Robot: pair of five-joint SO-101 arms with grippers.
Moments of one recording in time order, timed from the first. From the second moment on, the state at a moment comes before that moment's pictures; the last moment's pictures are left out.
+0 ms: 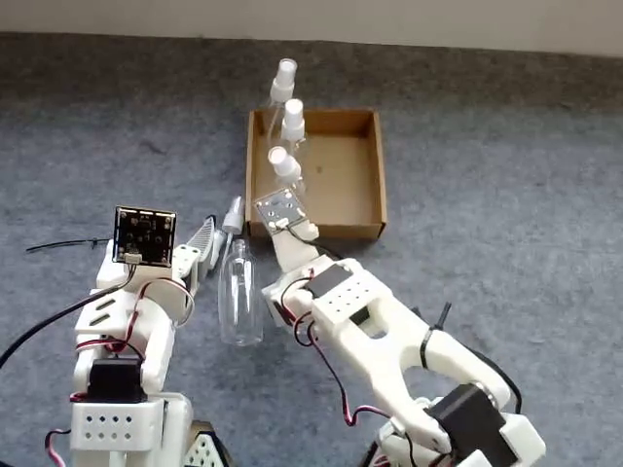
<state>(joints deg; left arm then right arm) -6.7 -85.4 77.2 39.7 -4.8 -40.7 -13.3 47.5 38.2 -5.6</state>
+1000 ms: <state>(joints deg) -6.7 -85.4 77.2 39.7 -4.8 26.2 -28.3 56.4 47.9 31.0</state>
